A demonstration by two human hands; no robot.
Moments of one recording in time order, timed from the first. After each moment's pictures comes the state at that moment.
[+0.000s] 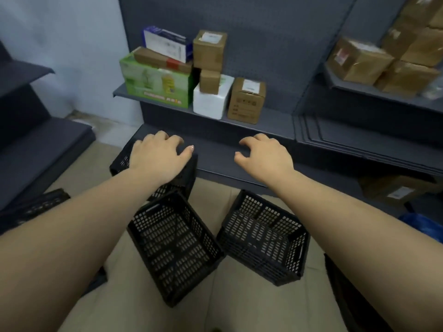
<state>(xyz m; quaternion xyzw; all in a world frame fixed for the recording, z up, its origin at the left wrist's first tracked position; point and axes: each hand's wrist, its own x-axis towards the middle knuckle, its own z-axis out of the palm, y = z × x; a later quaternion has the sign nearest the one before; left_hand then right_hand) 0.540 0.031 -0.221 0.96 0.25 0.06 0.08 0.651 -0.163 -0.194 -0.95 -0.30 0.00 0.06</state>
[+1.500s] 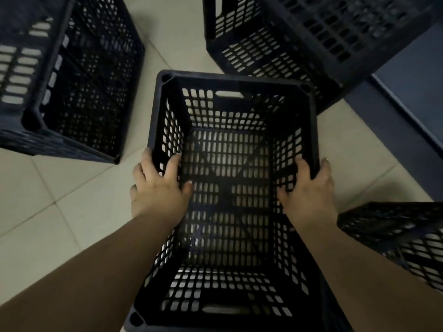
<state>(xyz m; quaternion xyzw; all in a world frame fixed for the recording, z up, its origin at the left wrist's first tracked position) 0.523 0.087 -0.919 0.72 0.67 -0.08 0.16 0.757 0.003 -0.920 -0.89 -0.41 0.20 -0.01</state>
